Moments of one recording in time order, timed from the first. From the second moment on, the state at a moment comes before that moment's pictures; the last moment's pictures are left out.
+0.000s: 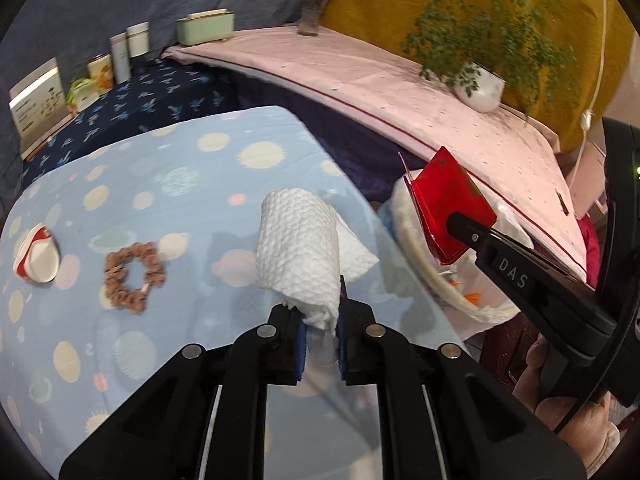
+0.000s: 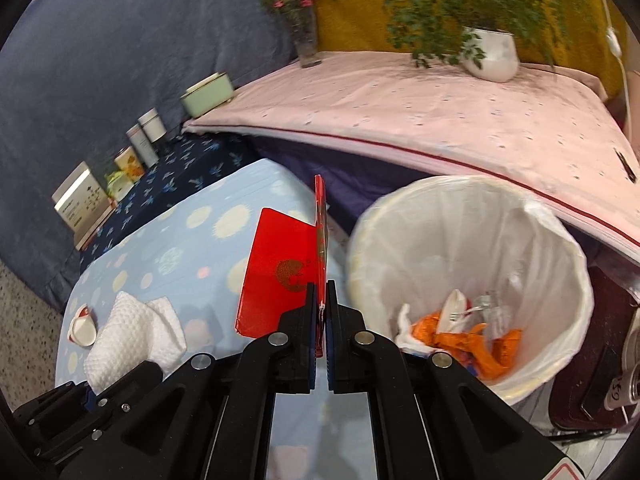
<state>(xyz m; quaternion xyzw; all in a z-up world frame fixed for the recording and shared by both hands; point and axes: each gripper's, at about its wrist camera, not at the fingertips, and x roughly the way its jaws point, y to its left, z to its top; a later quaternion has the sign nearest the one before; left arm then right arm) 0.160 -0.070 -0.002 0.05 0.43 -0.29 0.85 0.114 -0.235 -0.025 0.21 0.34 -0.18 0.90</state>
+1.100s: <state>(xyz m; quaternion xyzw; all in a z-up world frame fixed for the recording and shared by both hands) 0.128 -0.229 -0.022 0.10 0.45 -0.39 0.80 0.045 -0.356 -0.060 0.26 0.34 -0.26 0.87</state>
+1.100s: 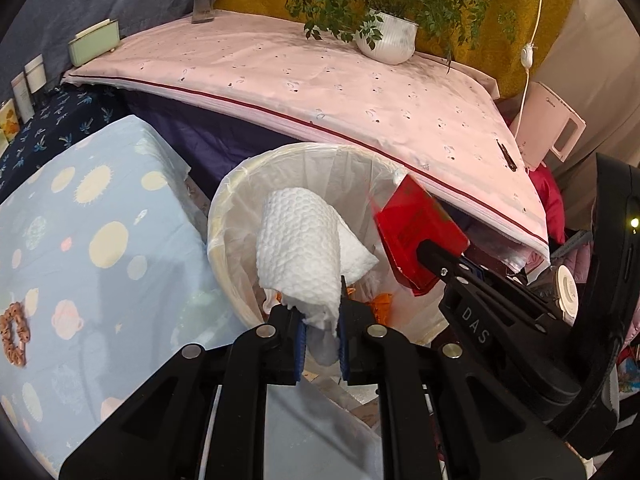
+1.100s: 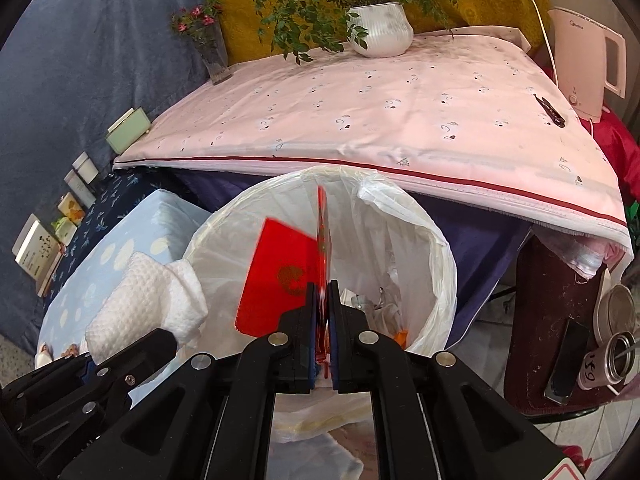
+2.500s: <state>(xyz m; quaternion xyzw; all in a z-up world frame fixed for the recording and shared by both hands) 0.206 -0.031 -0.039 -0.02 0.46 -0.19 0.87 0.138 -0.203 -0.041 0.16 0.37 -0.15 0.90</state>
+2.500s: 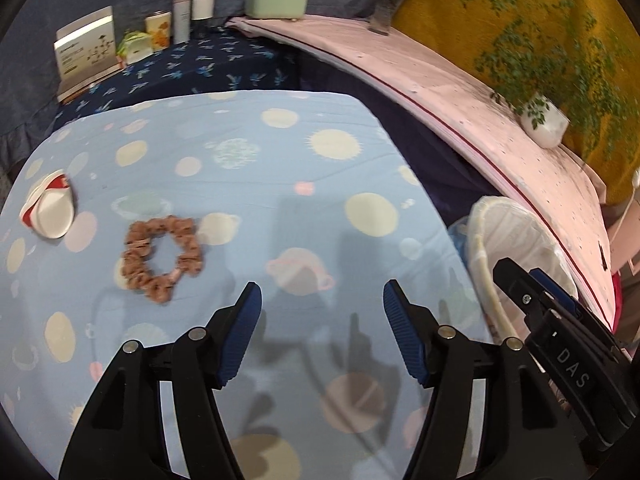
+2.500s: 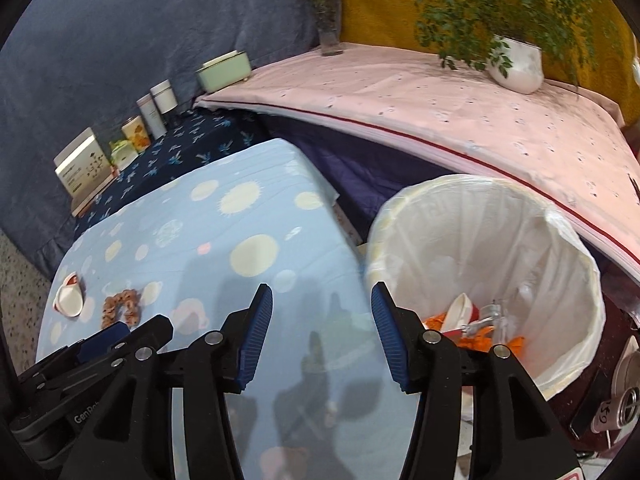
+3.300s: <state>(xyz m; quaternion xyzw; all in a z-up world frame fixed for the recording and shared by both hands) 0.247 0.143 -0.044 -0.05 0.44 -0.01 0.90 0.217 -0.062 -0.058 0.09 0.42 -0.03 0.90</state>
